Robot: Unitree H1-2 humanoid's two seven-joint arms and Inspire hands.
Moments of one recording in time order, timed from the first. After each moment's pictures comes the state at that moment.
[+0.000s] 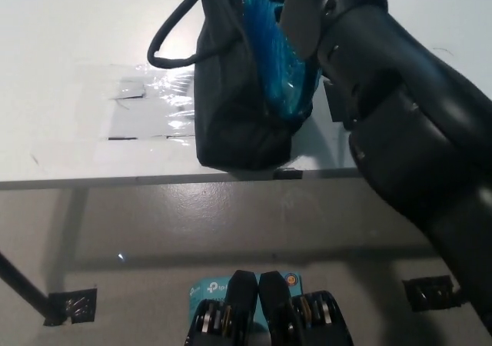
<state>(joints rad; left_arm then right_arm) 0.30 0.32 0.06 -0.46 0.65 0.45 -0.81 -1.70 0.04 0.58 1.50 -0.48 0.47 0.14</state>
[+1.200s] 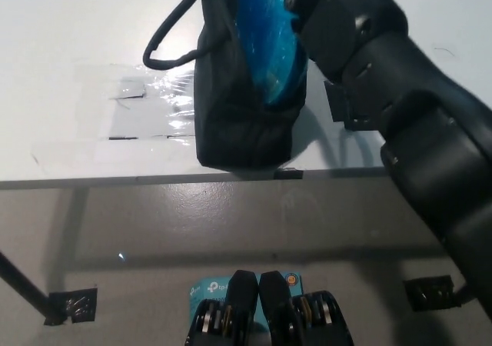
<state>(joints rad) 0.29 0.32 0.04 -0.49 0.70 0.46 -0.86 -1.56 0.01 0.43 1.29 -0.48 0.47 -0.06</state>
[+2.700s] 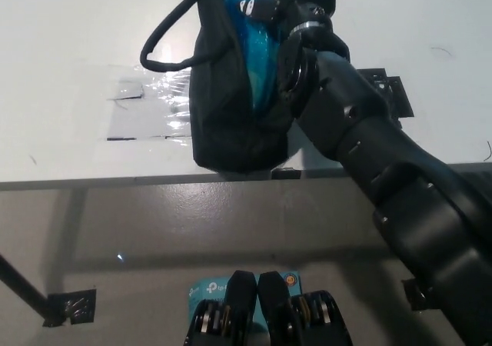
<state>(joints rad) 0.29 0.32 -0.08 -0.47 0.73 0.46 -0.89 -1.35 0.04 0.43 1.25 -0.53 0.21 -0.52</state>
